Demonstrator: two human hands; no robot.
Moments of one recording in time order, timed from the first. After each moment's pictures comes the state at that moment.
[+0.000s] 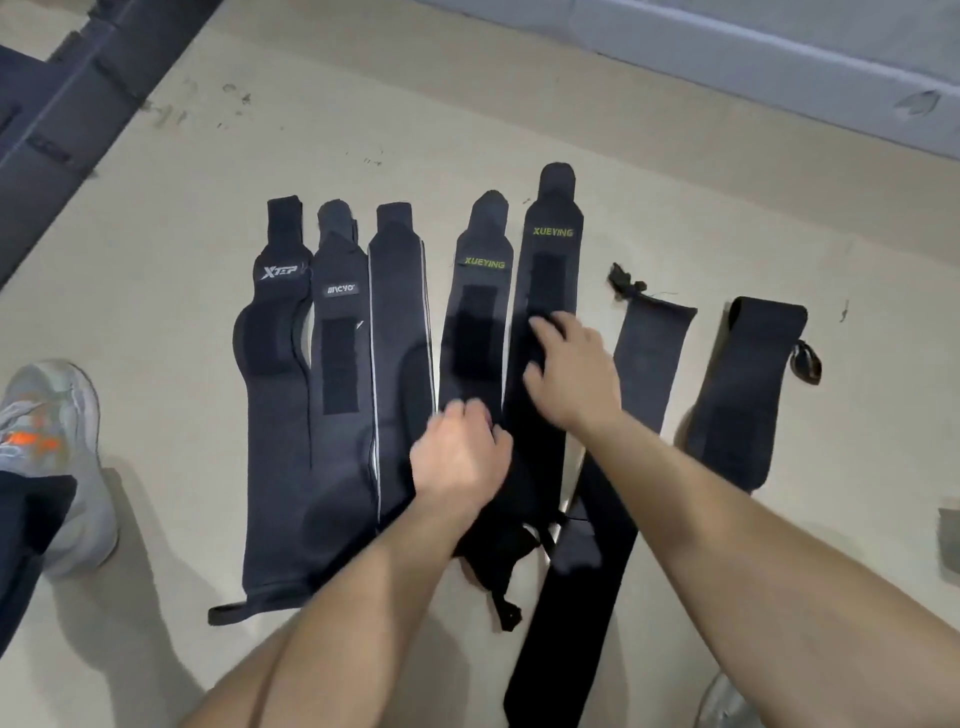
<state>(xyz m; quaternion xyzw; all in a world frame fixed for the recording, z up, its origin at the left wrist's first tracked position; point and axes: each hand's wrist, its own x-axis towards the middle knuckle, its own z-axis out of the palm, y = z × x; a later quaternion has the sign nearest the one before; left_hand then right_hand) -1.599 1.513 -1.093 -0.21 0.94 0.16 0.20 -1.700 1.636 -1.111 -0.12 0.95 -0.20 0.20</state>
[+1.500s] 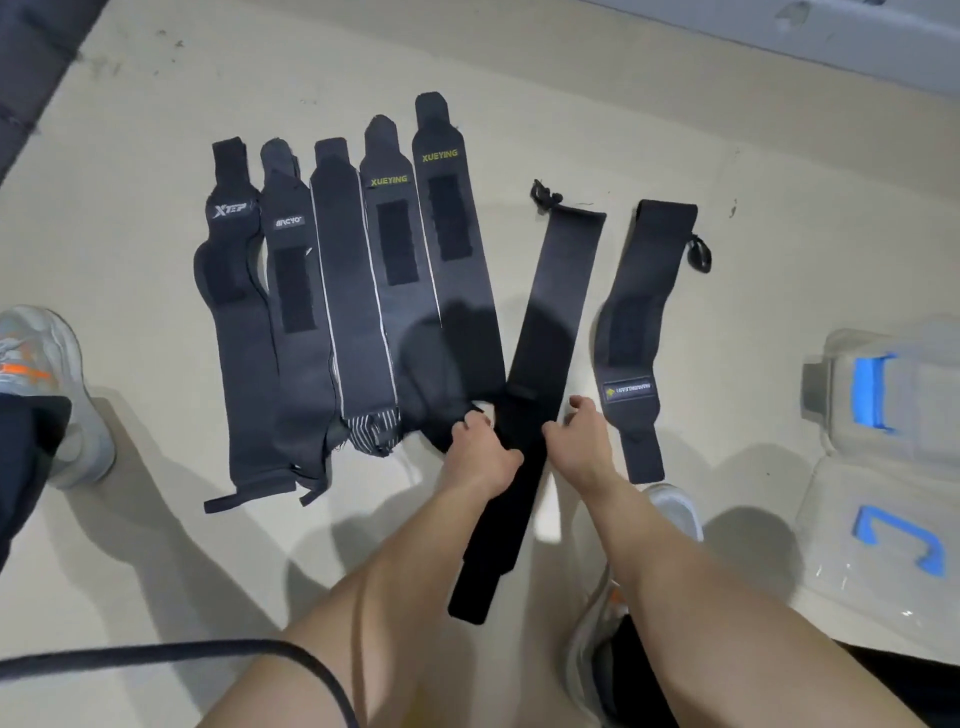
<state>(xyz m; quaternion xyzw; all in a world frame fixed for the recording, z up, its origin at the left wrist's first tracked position) -1.487 1.617 -1.091 -0.29 0.82 0.33 0.37 -1.514 1.745 -1.093 0.25 0.82 -0.40 0.32</state>
